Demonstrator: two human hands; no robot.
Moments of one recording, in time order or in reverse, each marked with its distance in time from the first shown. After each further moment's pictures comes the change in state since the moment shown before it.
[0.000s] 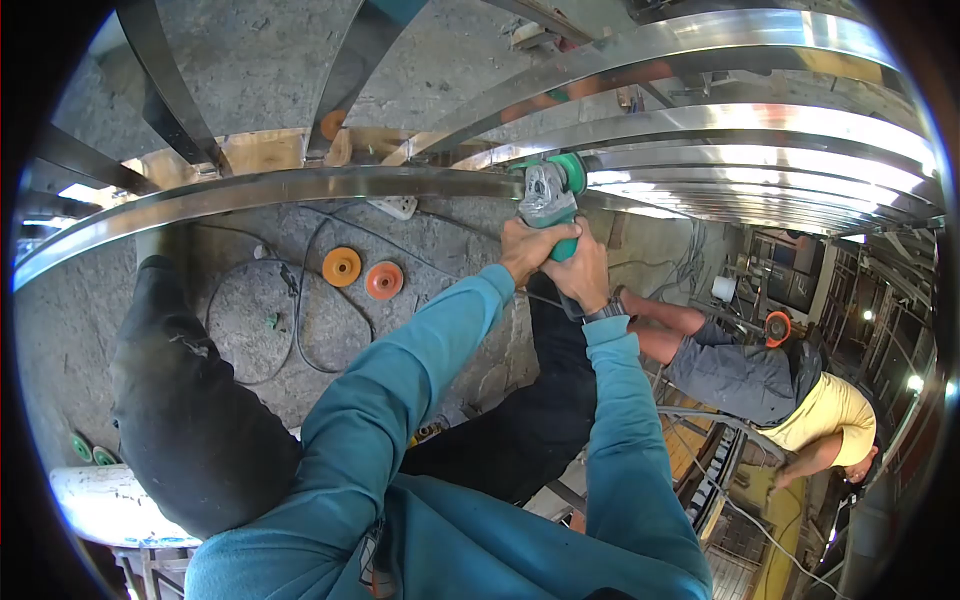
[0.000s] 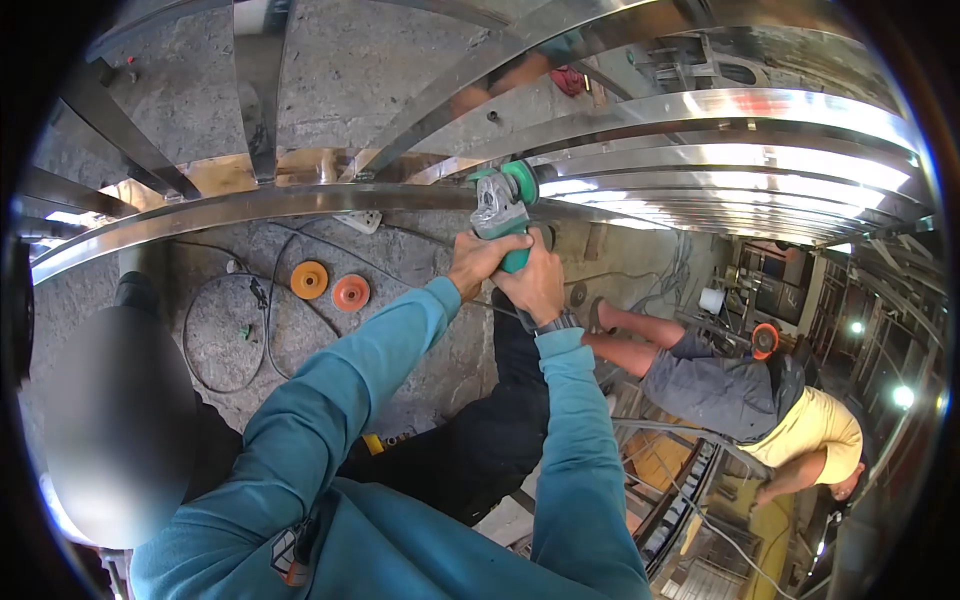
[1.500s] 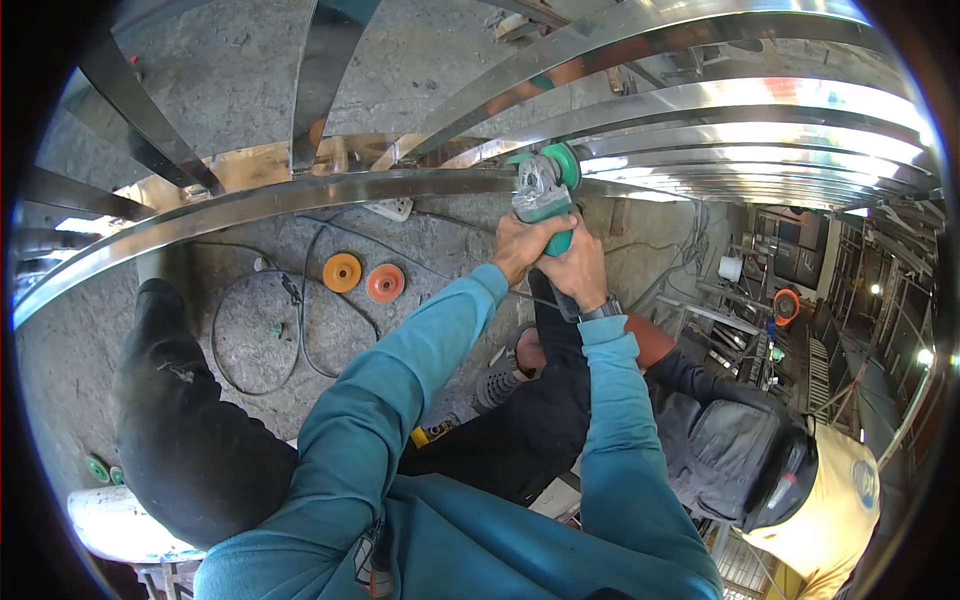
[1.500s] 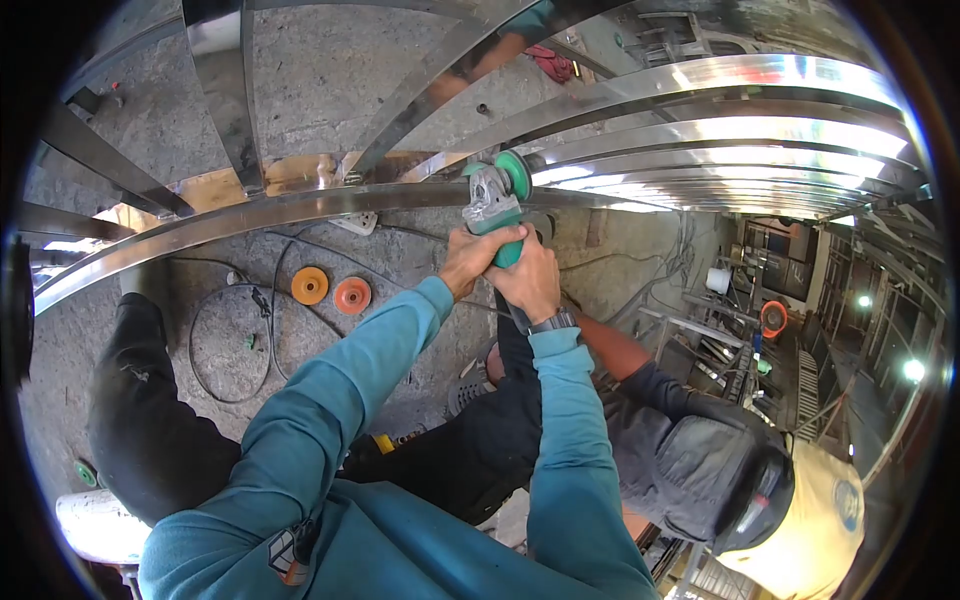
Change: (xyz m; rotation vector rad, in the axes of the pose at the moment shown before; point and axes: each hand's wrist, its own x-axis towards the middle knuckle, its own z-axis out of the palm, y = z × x) left_hand -0.013 0.015 -0.005 0.006 -0.100 -0.043; right_hand -0.005 -0.013 -0.003 0.090 0.003 0.054
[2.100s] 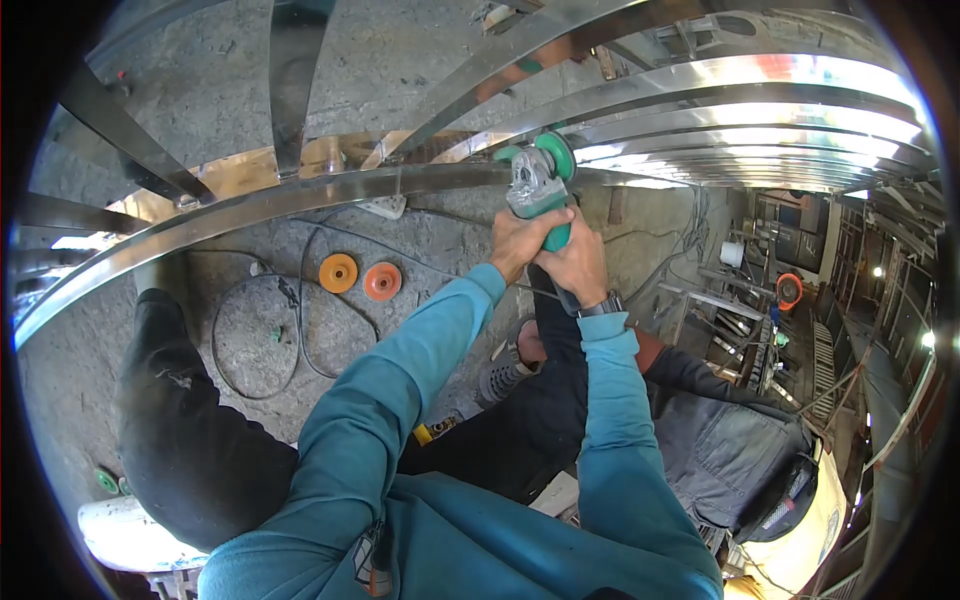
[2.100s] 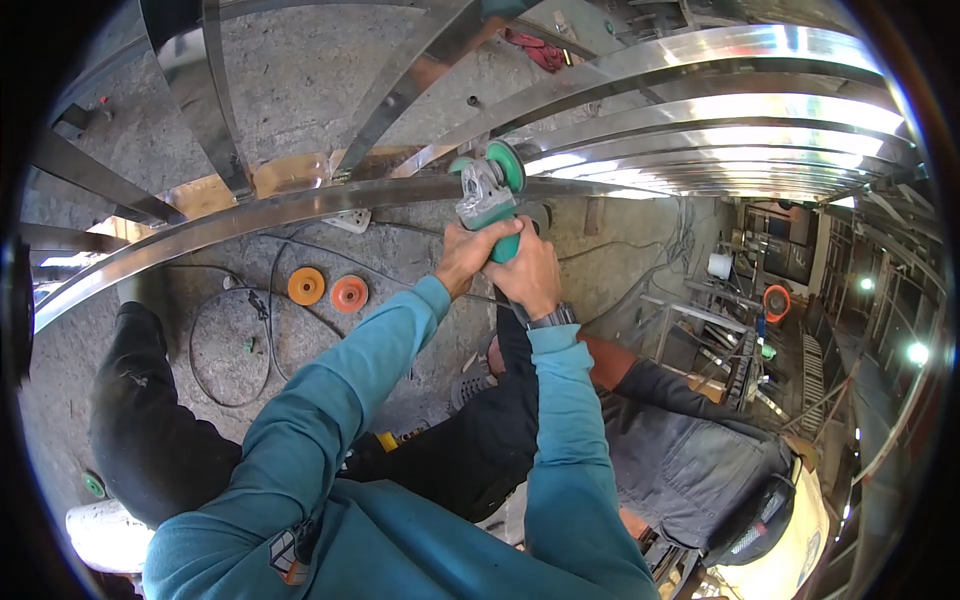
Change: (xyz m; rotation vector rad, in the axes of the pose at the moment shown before) left_hand -0.010 0.003 0.006 0.021 0.011 0.030; right_hand -0.009 -0.001 -0.006 0.006 0.010 0.006
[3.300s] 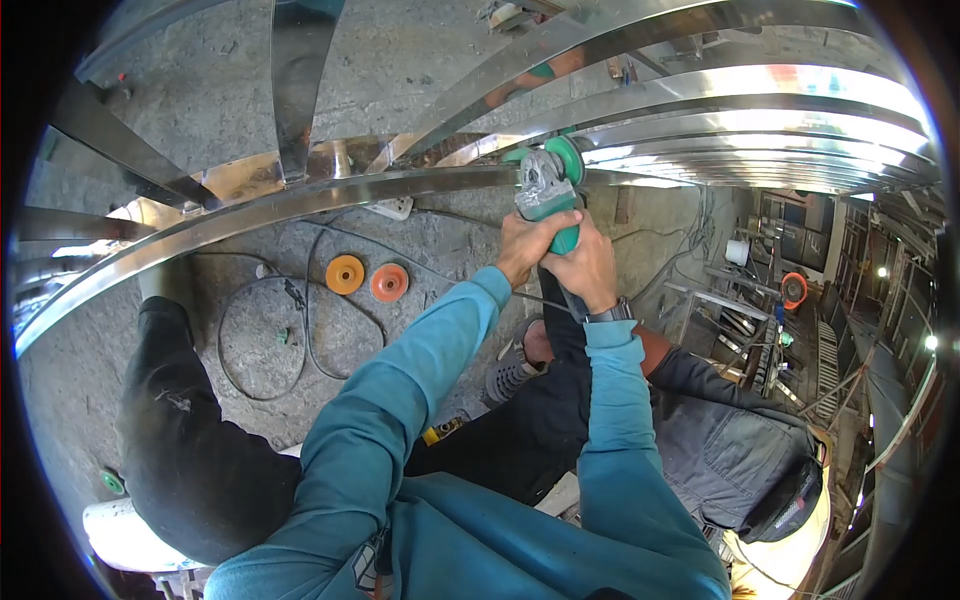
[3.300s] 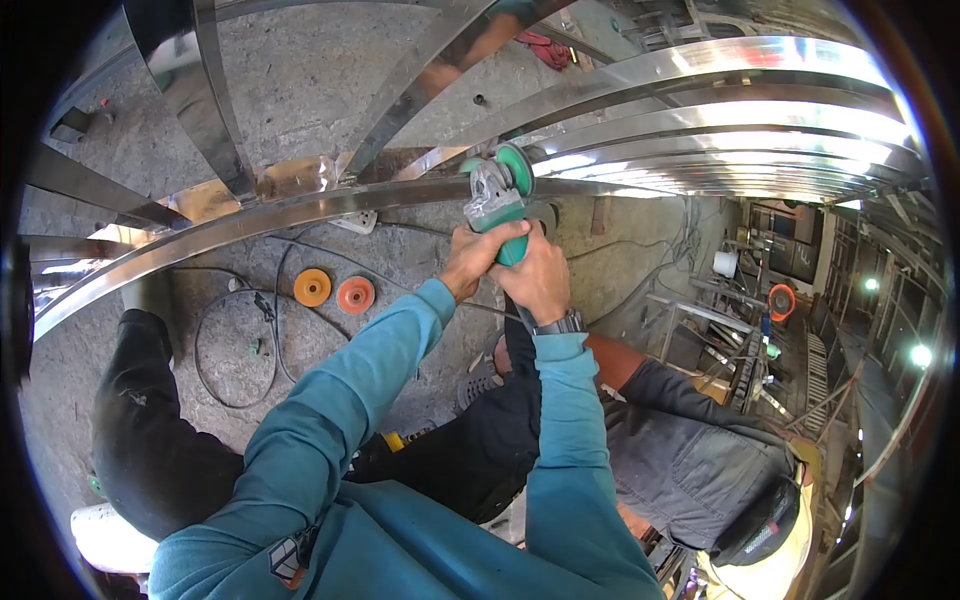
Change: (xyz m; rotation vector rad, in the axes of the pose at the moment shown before) left_hand -0.002 0.005 -0.004 -0.028 -0.058 -0.057; right_hand -0.005 -0.011 -0.005 -0.006 0.009 0.025
